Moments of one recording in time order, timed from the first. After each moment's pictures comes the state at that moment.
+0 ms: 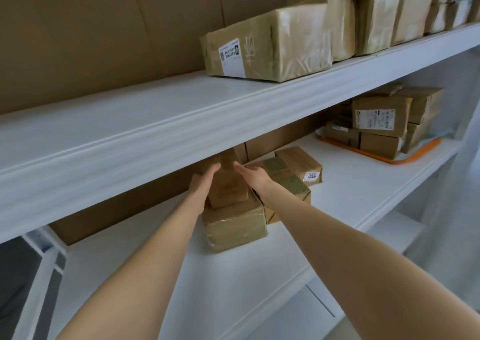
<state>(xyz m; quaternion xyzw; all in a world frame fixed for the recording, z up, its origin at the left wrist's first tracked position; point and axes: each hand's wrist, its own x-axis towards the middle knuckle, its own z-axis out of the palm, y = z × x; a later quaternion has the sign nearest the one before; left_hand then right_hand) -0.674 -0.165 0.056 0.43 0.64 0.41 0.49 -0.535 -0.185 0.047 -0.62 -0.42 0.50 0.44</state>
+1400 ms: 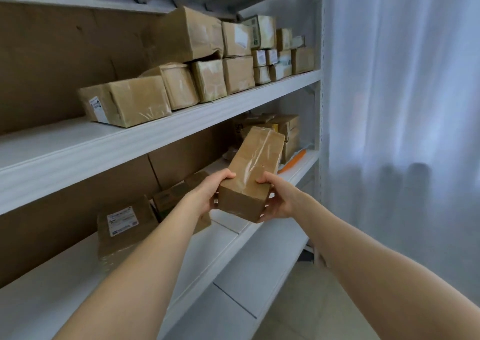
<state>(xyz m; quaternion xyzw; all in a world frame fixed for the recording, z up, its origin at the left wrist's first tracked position) -0.445 -0.319 0.110 0.61 0.46 0.21 0.61 -0.291 -0.412 0.073 -0.50 -0.16 0.62 0.58</state>
